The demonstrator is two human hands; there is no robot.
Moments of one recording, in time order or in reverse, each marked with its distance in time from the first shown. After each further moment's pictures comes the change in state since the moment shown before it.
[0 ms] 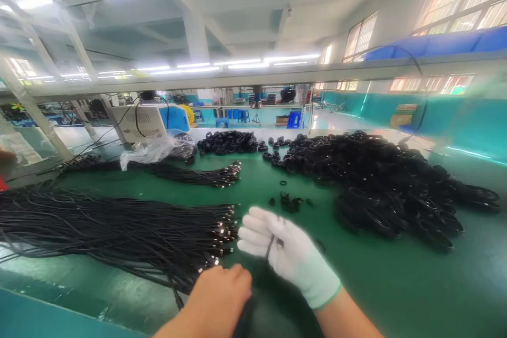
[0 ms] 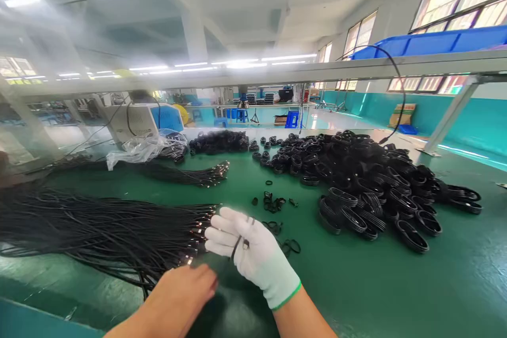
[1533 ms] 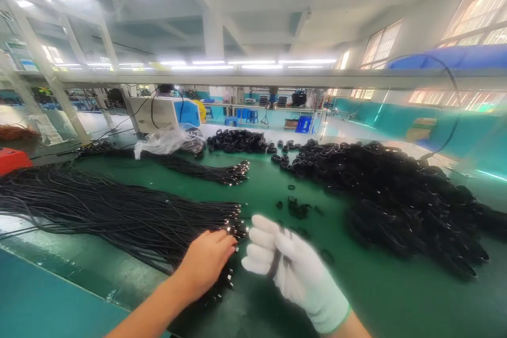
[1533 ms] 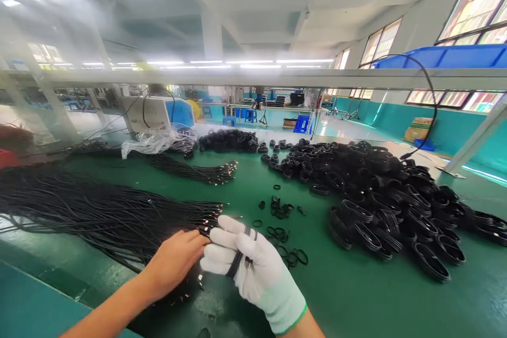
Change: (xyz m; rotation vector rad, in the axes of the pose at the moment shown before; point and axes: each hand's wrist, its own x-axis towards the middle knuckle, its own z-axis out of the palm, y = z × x) left_hand 0.001 -0.046 0.018 -0.128 0.171 -0.120; right_hand -0.004 0.012 0.002 -0.065 -0.062 0.007
